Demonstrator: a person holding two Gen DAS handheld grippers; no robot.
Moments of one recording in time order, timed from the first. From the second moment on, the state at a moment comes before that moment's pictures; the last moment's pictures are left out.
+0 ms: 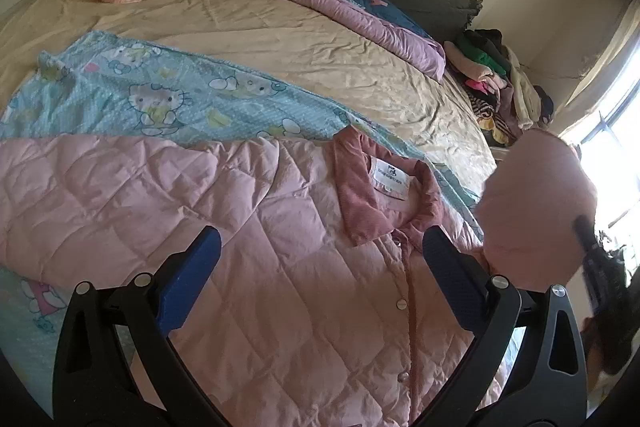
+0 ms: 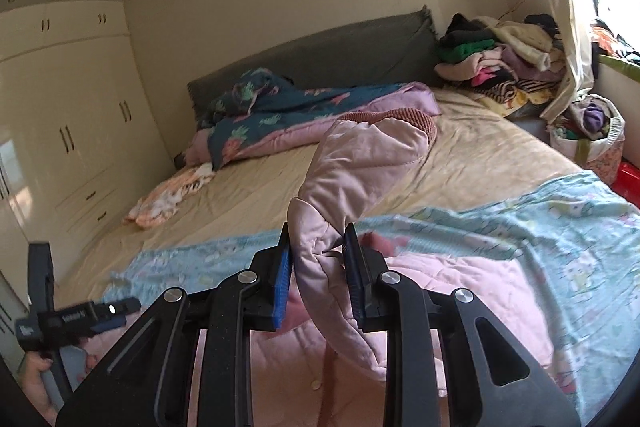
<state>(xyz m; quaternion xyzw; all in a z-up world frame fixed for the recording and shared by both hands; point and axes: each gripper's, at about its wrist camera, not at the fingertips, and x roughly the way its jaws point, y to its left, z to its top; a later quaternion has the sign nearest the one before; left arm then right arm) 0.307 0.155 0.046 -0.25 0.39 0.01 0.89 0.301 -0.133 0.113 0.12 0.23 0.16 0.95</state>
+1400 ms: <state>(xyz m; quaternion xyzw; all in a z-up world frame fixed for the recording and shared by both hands) 0.318 0.103 -0.047 -0.25 0.48 -0.07 0.84 0.293 -0.175 -0.003 0.08 0.41 0.15 0.90</state>
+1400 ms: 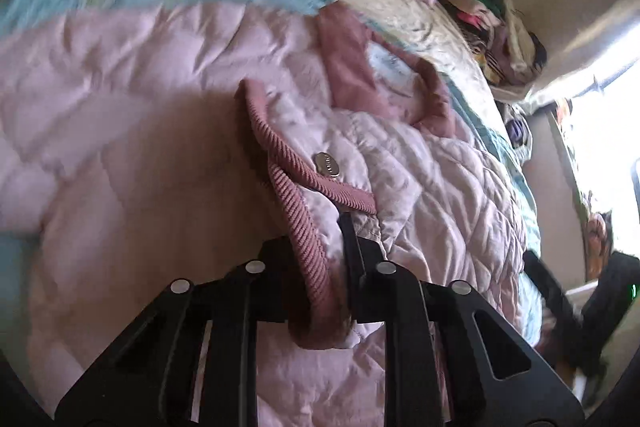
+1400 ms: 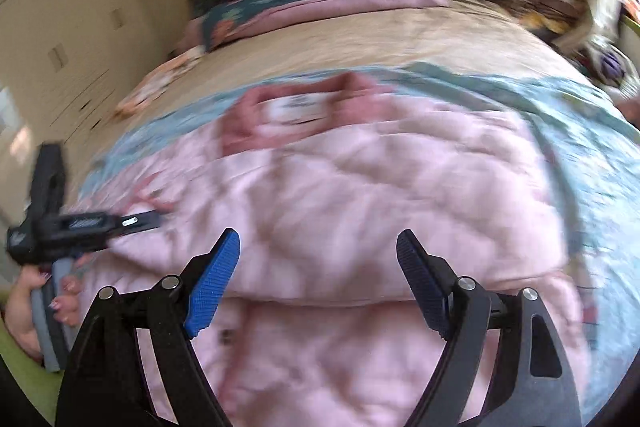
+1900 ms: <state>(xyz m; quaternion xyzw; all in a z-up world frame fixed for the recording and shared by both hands) 0.322 0.129 -0.058 -0.18 0.48 -0.03 0.86 0.330 -0.219 -0.056 0.06 0.48 0.09 0.87</state>
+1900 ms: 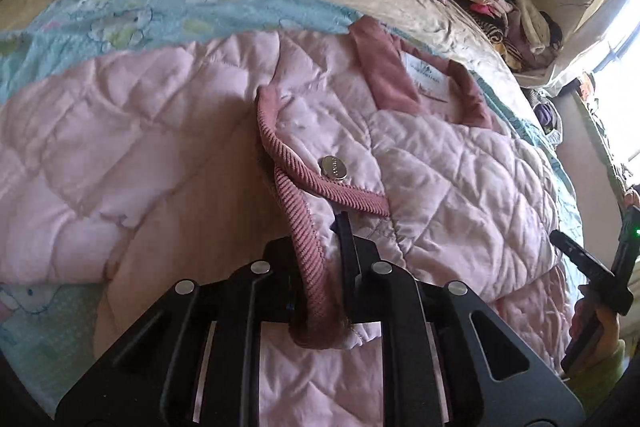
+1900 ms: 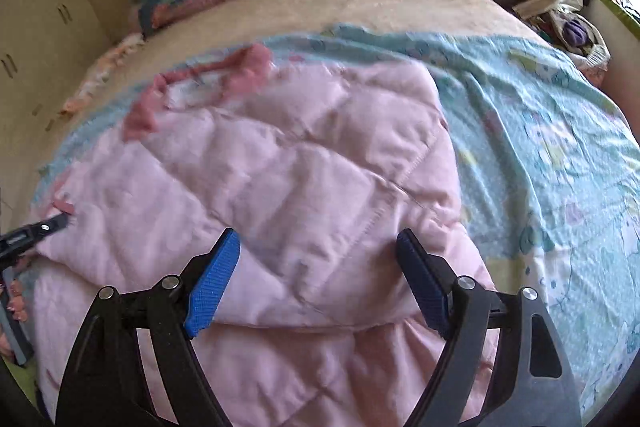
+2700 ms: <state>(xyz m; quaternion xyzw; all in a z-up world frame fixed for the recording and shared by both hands) 0.270 0.157 -0.002 -0.18 0.42 0.03 0.89 0.280 -0.150 0.016 0.06 0.42 0.16 0.89</state>
